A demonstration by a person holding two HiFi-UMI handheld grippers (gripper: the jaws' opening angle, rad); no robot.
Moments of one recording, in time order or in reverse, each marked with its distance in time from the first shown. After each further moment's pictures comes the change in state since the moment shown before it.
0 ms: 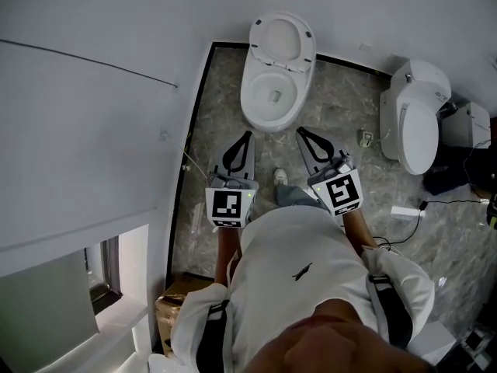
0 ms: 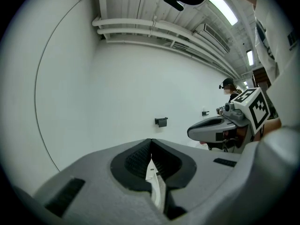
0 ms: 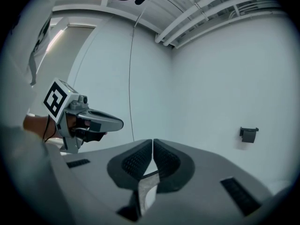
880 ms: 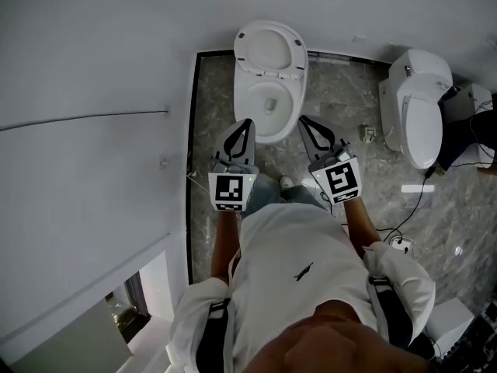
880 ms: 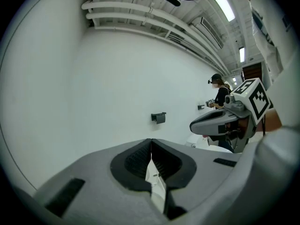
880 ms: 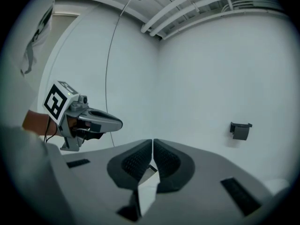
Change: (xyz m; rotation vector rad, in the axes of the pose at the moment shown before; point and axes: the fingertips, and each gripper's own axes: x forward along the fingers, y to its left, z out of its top) left arm 0.165 0.063 -0.024 0.066 0.024 -0.137; right arm 0.104 -0.119 -0.034 0.027 0.055 -0.150
